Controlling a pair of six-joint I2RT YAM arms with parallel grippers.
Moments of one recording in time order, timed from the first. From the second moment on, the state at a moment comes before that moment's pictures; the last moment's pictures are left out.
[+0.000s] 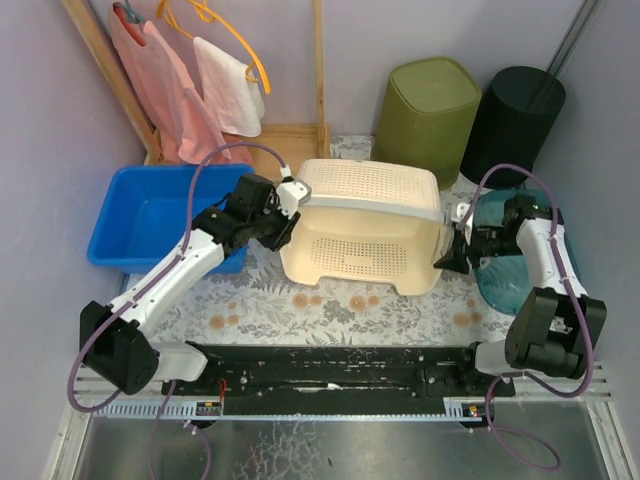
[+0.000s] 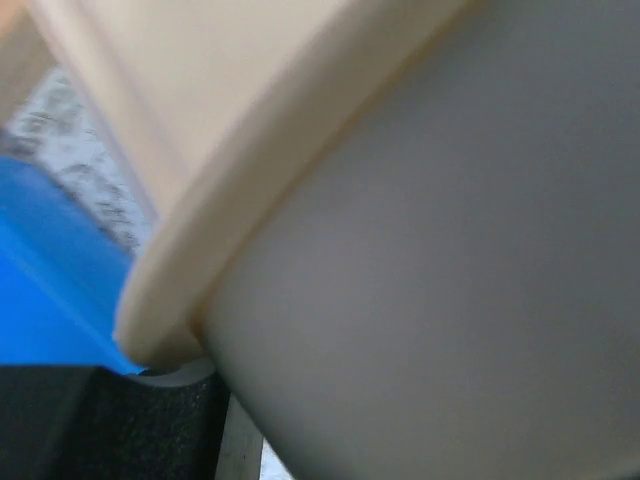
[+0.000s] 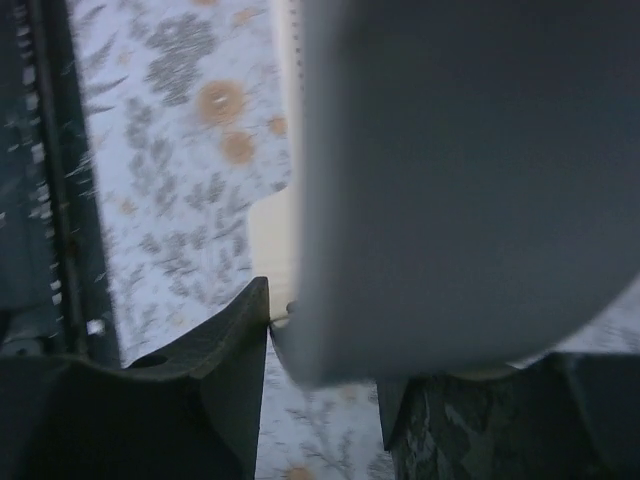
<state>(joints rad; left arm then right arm) -0.48 1.35 1.18 -0.64 0.24 0.20 -0.23 1.39 1.09 -1.21 -1.04 -1.49</state>
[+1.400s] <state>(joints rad) -0.71 1.00 0.74 -0.24 -0.11 0.39 -0.47 1.42 1.02 -1.41 -1.00 -2.09</state>
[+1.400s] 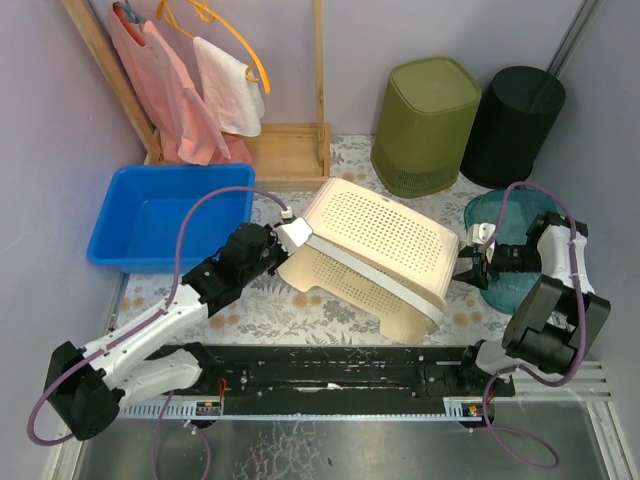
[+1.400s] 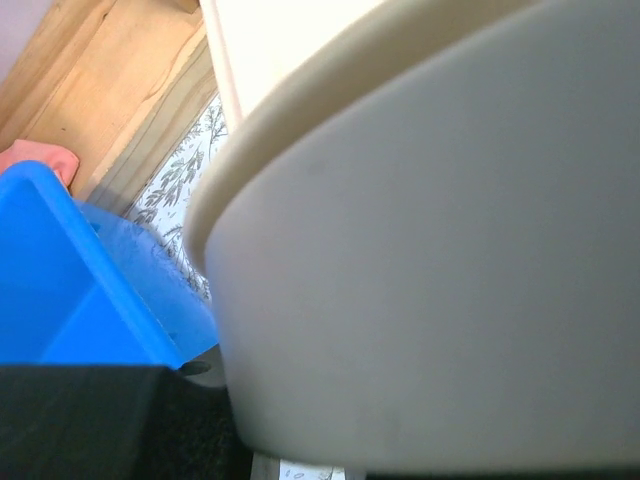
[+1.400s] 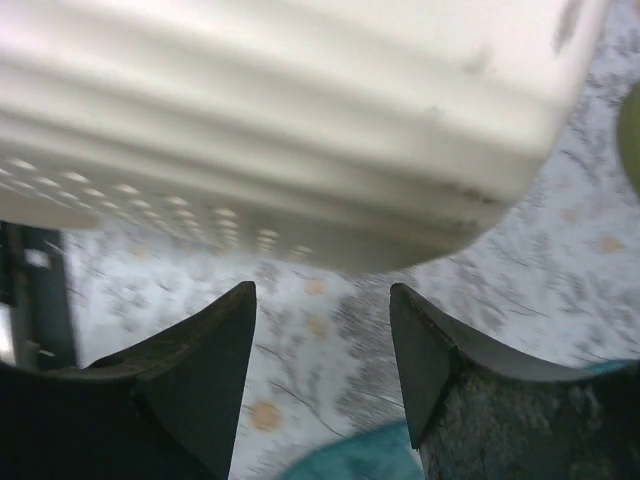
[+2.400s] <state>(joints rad) -0.46 1.47 1.01 -0.05 -0.06 0.21 -0.48 1.54 1.03 -1.56 -1.29 -2.09</state>
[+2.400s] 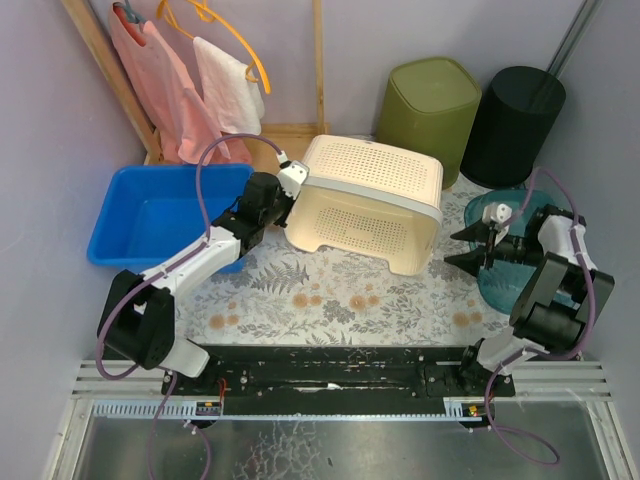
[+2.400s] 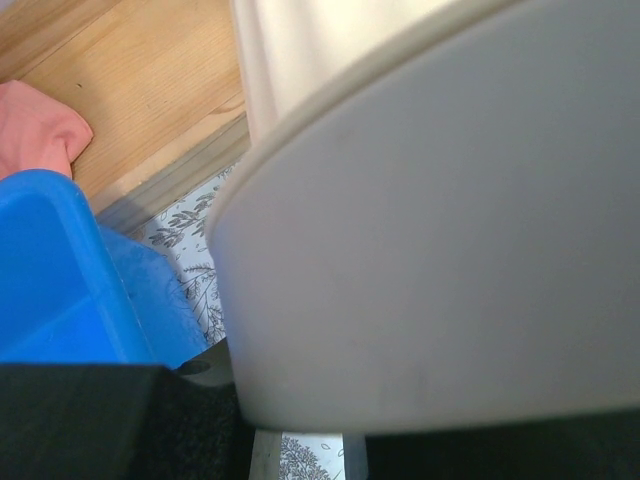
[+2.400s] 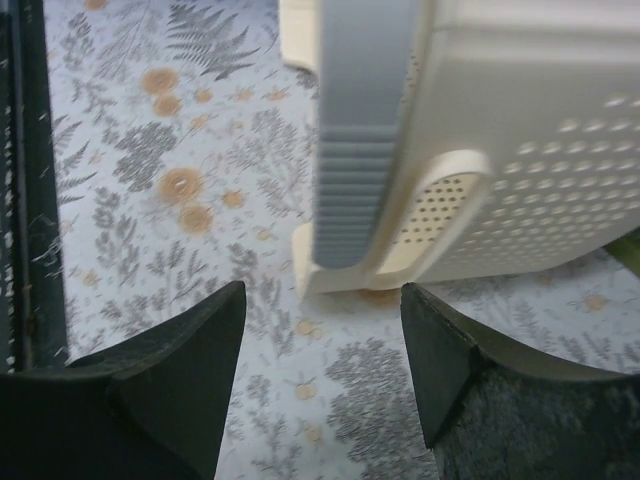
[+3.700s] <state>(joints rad) -0.45 1.44 1.00 -0.08 -0.05 0.21 -0.33 1.76 1.19 -1.56 -1.32 -2.09</state>
